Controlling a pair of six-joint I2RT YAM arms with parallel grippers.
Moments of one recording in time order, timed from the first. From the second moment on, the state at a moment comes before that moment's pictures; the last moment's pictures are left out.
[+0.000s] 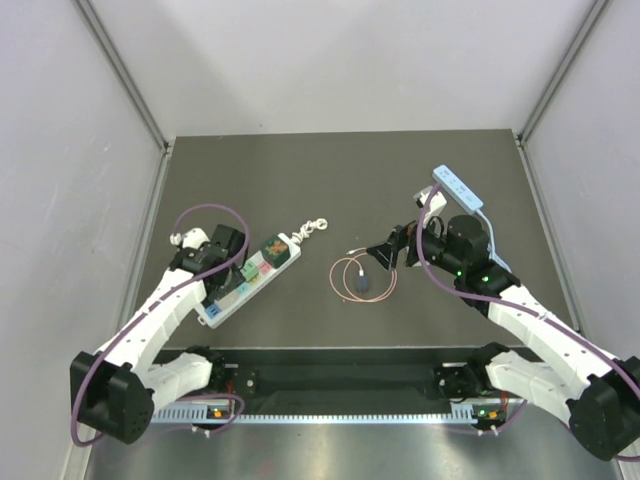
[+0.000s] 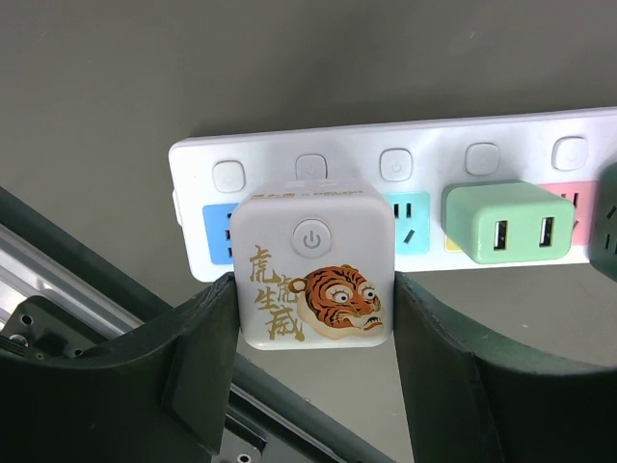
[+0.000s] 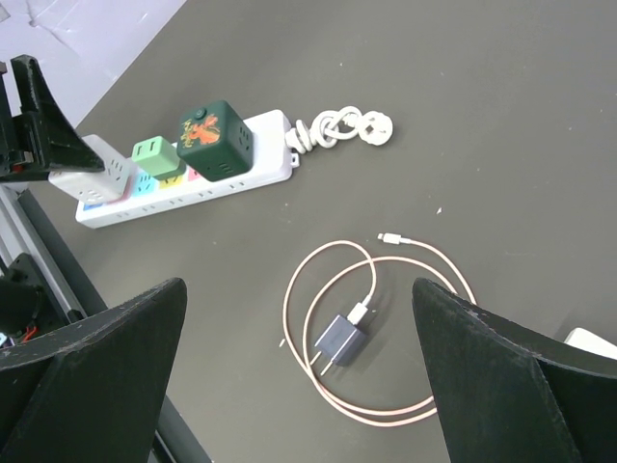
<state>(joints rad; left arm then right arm) -0.35 1.06 0.80 -1.01 -0.48 -0.99 0.50 0.94 0.62 0.07 -0.33 0.29</state>
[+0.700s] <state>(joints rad) -0.37 1.05 0.73 -0.92 -0.56 -1.03 0.50 0.94 0.62 0.07 -0.33 0.29</state>
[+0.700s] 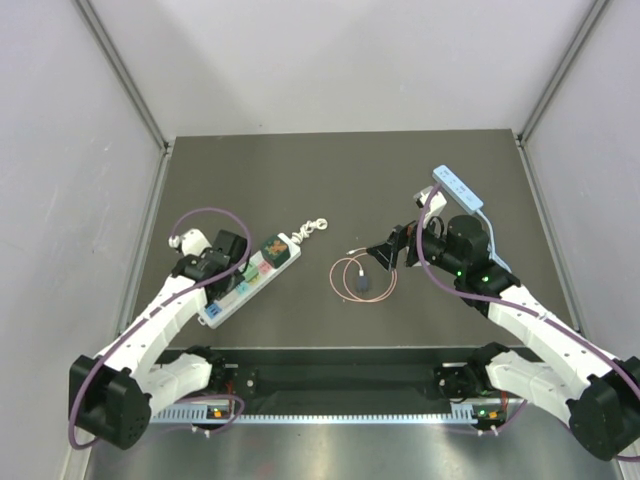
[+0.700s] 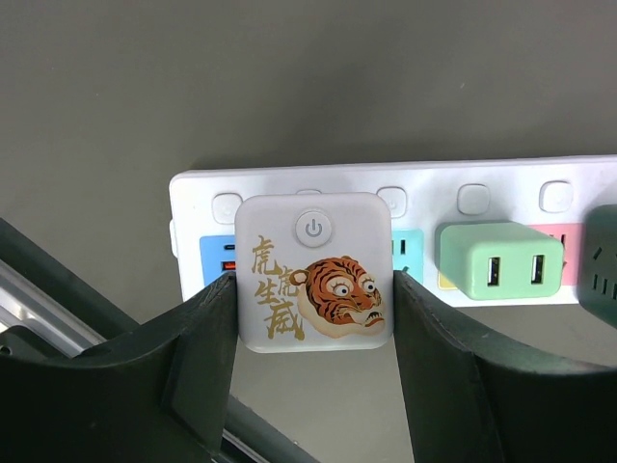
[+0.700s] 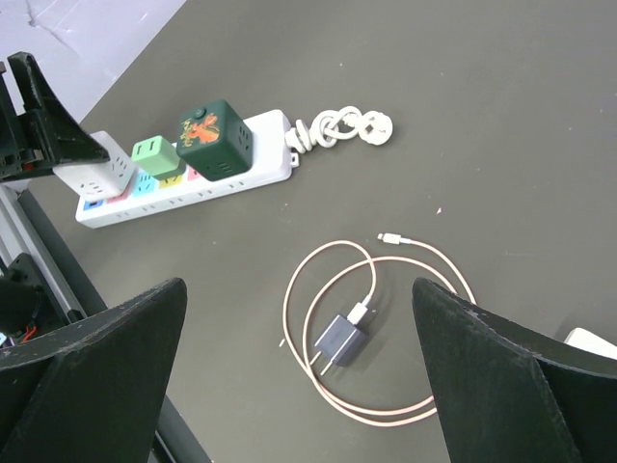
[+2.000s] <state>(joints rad) -0.66 1.07 0.63 -0.90 -0.87 -1.32 0.50 0.94 0.61 0.06 -0.33 0.28</state>
